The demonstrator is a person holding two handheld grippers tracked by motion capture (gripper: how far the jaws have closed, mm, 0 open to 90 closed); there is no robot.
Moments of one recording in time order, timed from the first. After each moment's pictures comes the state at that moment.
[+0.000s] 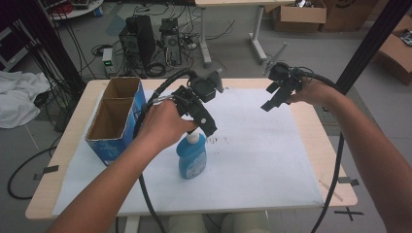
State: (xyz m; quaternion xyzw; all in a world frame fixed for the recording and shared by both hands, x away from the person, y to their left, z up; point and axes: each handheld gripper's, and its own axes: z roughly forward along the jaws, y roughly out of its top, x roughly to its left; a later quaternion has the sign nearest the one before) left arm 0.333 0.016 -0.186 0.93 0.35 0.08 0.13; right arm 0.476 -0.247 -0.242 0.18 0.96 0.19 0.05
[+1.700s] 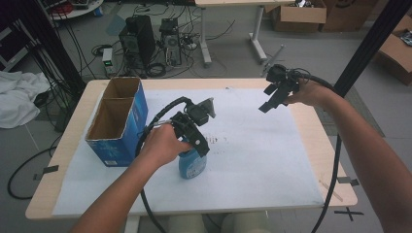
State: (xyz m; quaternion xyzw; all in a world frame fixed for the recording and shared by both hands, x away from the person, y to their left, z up) left arm 0.337 0.027 -0.261 0.93 0.35 0.03 0.10; right arm 0.481 -0.244 -0.251 0.18 0.96 0.19 0.04
